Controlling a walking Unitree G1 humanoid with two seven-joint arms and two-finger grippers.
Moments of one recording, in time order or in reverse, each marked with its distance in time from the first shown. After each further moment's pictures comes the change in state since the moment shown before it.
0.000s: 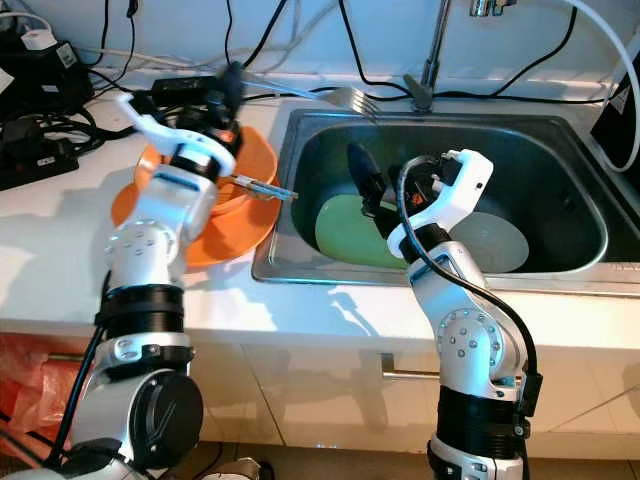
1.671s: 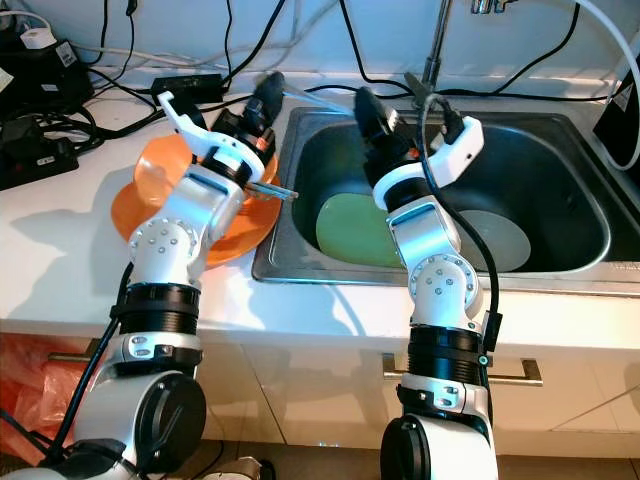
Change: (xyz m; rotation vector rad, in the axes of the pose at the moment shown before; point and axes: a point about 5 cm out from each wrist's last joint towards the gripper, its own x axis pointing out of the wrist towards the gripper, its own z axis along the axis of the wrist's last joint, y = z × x) left arm 0.004 -0.002 -0.027 0.003 0.116 0.012; right arm 0.052 0.005 0.010 0.322 -0.134 -0.002
